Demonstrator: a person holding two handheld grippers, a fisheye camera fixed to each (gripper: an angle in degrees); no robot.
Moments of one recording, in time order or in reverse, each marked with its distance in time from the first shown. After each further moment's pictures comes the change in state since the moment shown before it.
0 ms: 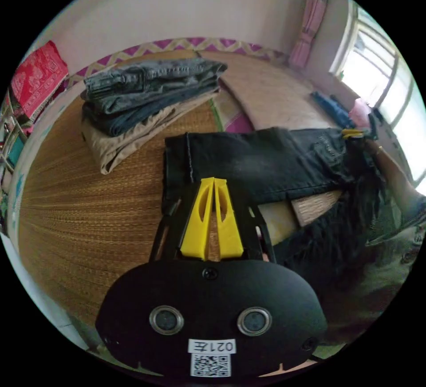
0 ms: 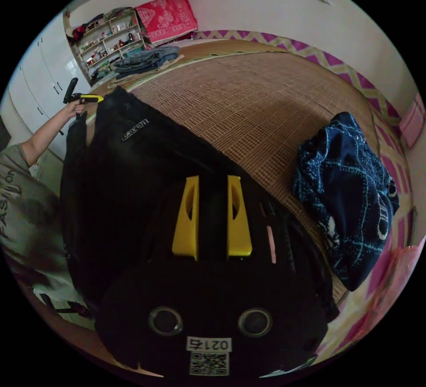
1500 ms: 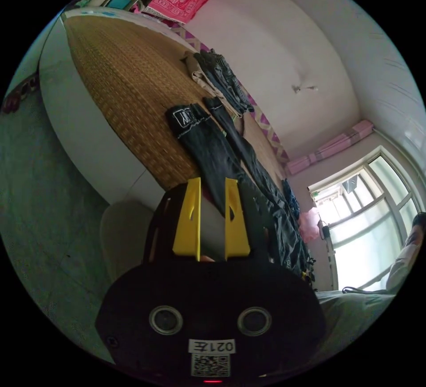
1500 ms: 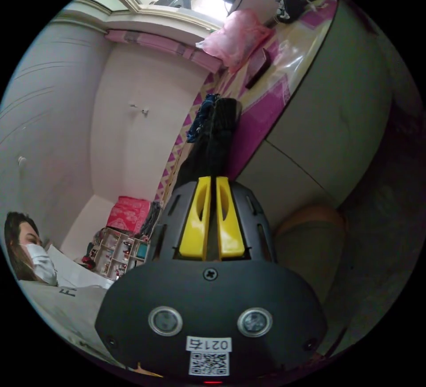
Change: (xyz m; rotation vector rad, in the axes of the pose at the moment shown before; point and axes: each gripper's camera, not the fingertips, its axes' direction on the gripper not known) left arm 0.001 0.301 -0.122 0.330 0.210 -0.769; right arm -0.100 0.525 -0.223 0.870 -0.171 1.230
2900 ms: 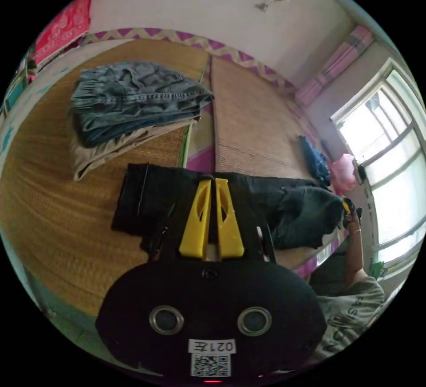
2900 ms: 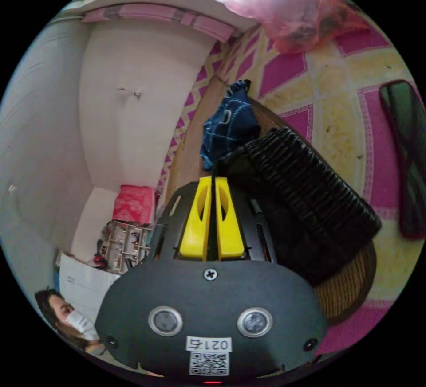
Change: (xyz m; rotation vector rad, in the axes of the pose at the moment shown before) left arm 0.244 -0.228 0.349 -0.411 -0.231 0.454; right arm -0.089 -0.265 0.247 -0.243 0.020 0.041
